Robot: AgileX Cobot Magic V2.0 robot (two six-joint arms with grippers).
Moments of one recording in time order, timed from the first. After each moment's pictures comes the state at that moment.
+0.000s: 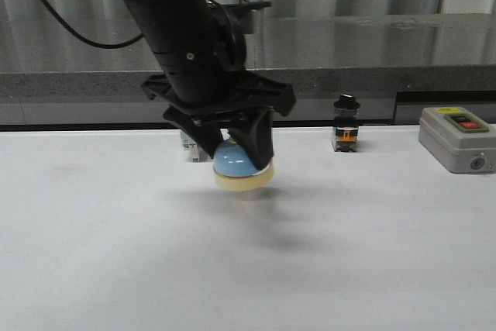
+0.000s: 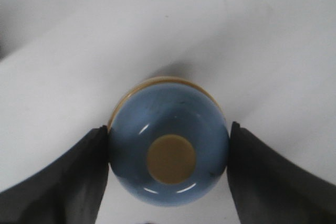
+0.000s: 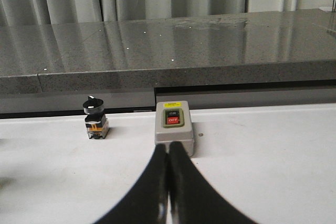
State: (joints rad) left arm -0.67 1.97 -1.45 -0.13 0.68 0.00; right arm 0.01 -0.01 0.03 -0.09 0.05 0.16
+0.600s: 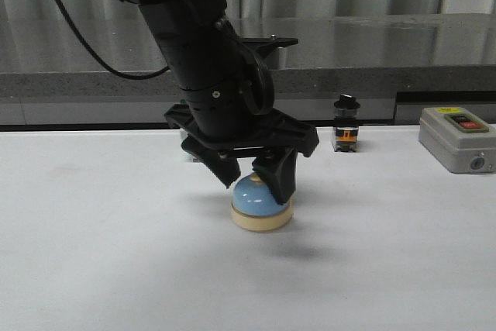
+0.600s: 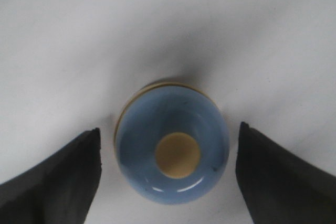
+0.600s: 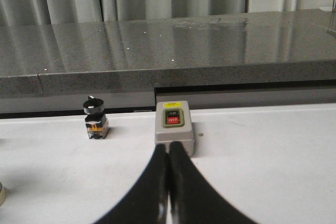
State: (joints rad) left arm -0.70 2.03 -1.45 -0.13 0.66 0.00; right arm 0.01 -0.01 0.03 -0.09 0.05 0.16
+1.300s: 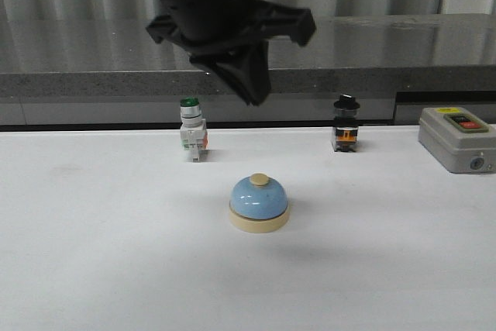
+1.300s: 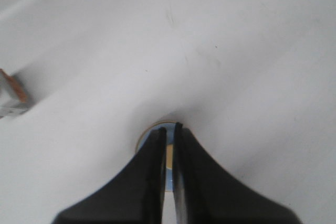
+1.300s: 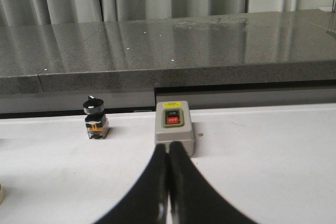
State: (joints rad) left arm -0.67 1.80 -1.44 -0.12 0.66 0.00; right arm 0.01 -0.01 0.03 -0.09 0.05 0.16
